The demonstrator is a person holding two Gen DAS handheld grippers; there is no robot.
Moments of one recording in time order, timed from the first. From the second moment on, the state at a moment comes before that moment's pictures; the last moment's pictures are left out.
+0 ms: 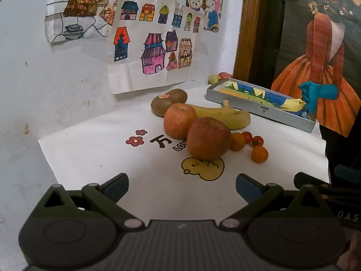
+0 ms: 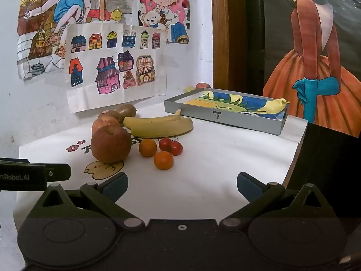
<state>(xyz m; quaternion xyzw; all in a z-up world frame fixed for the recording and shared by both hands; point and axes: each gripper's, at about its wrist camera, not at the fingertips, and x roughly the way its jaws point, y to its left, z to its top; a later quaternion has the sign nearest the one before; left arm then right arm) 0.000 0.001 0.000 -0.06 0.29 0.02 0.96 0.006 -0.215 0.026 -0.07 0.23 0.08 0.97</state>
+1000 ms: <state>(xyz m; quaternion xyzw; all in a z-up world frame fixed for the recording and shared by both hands) 0.002 -0.001 0.000 -0.05 0.29 0.02 0.95 0.005 -0.215 0.030 -0.07 0.22 0.09 0.97</state>
